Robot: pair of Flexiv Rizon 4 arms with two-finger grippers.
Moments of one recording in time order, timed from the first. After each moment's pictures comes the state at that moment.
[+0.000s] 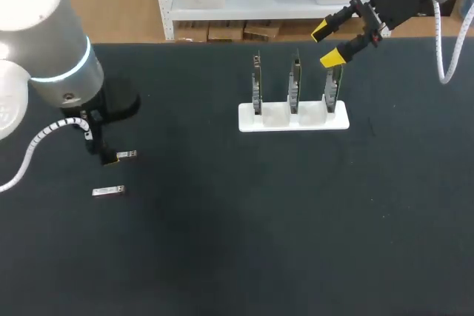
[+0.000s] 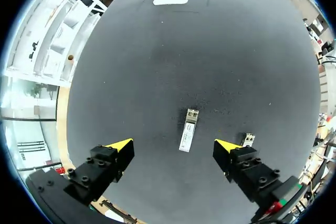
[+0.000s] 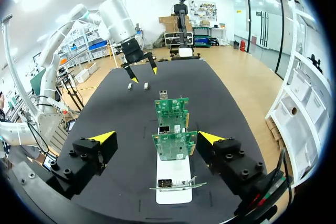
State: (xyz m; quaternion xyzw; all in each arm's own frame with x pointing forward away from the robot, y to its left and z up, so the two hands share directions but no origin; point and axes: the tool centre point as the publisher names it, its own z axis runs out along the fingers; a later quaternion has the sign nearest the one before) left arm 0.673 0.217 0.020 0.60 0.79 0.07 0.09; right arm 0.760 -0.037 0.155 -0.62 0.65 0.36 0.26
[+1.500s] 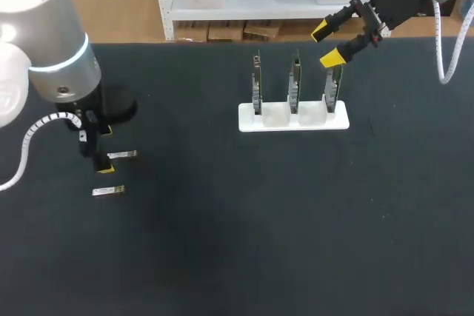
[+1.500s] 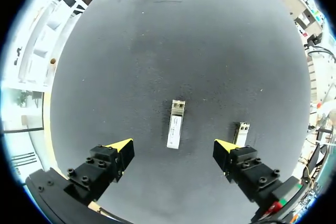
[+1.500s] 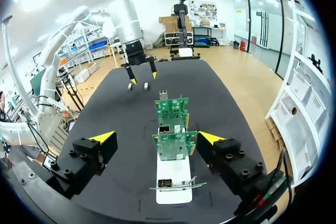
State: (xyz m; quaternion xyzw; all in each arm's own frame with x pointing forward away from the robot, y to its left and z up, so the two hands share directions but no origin) left arm 0.662 0.224 0.004 0.63 0.77 0.02 0.04; right arm 0.760 -0.037 0.155 -0.62 0.65 0.36 0.26
